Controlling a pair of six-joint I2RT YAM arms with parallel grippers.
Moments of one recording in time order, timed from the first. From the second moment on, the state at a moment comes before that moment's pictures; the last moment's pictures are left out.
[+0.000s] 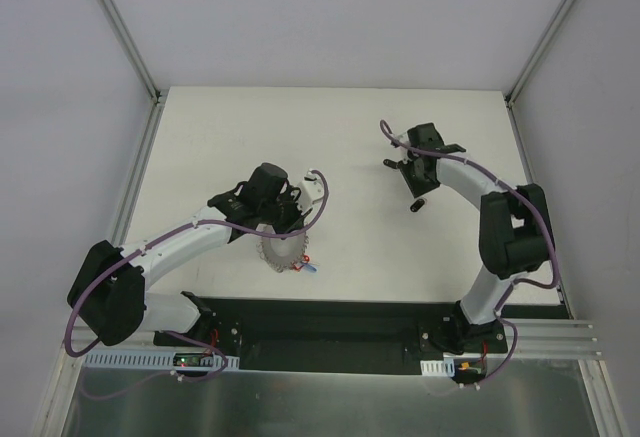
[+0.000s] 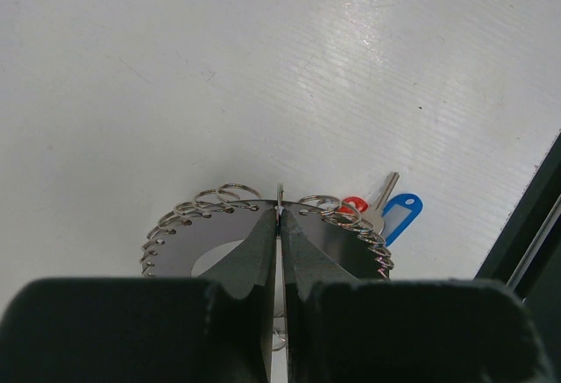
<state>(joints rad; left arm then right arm) -0.67 1.29 0.82 -0.35 0.33 0.30 0.28 1.72 1.17 -0.57 0.11 -0.21</state>
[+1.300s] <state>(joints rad) -0.67 1.30 0.82 -0.35 0.30 0.30 0.36 1.94 1.29 -0.67 0.33 -0.33</state>
